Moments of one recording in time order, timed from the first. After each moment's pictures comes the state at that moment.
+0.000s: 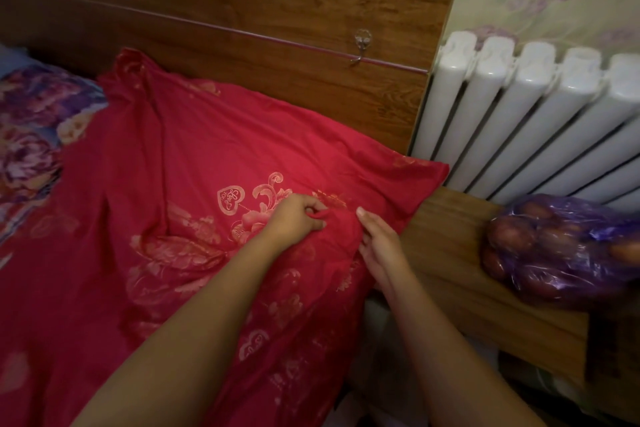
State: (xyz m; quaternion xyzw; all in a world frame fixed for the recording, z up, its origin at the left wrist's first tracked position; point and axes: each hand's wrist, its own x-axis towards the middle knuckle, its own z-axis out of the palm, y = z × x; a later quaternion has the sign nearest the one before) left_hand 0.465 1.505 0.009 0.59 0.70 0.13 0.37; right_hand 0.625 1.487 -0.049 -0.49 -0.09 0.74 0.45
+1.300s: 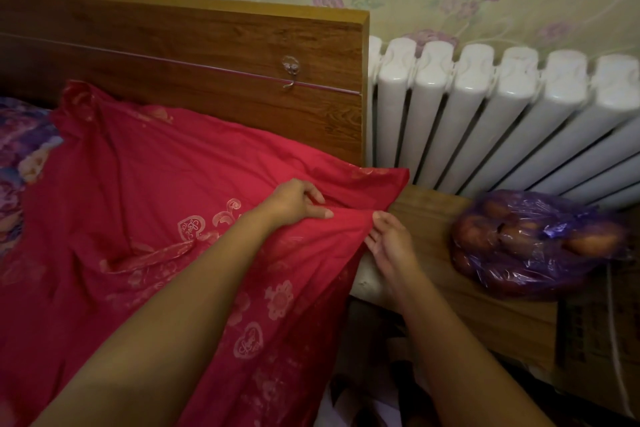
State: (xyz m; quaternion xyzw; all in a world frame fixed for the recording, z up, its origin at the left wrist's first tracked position) left_hand 0.533 1.588 0.030 0.64 0.66 0.02 0.40; right_hand 0.705 1.529 -0.040 -0.50 -0.04 0.72 0.49
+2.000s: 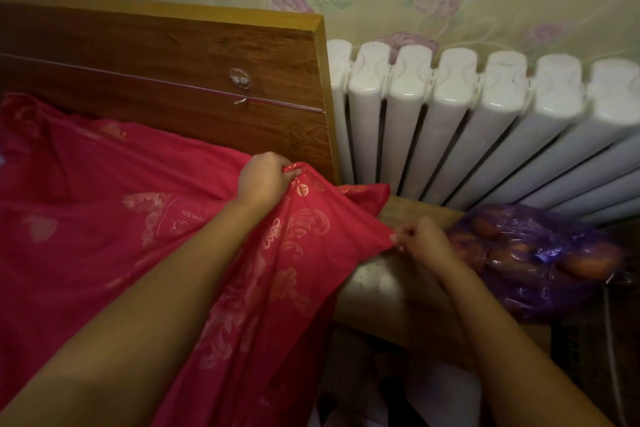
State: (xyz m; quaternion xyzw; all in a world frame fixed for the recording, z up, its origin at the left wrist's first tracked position) left_hand 0.556 1.664 0.014 0.69 0.70 0.05 0.16; right_hand 0.814 1.588 -0.079 -0.67 -0.49 0.54 0.16
